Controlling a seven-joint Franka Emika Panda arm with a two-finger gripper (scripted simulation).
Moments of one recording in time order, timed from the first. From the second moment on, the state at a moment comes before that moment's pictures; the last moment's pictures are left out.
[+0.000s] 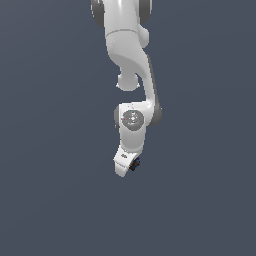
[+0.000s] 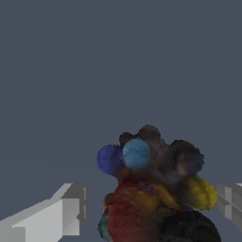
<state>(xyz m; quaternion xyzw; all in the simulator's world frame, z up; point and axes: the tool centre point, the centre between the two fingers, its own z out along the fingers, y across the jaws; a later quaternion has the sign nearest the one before) 0.041 0.015 0.034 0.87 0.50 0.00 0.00</state>
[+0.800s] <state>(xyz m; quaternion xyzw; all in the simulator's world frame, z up) 0.043 0.014 0.036 0.86 0.50 0.00 0.00</state>
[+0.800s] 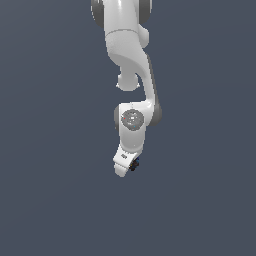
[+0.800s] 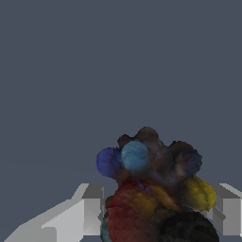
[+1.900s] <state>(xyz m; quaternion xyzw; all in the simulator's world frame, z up) 0.087 -0.069 0.198 0.81 0.57 0.09 0.03</state>
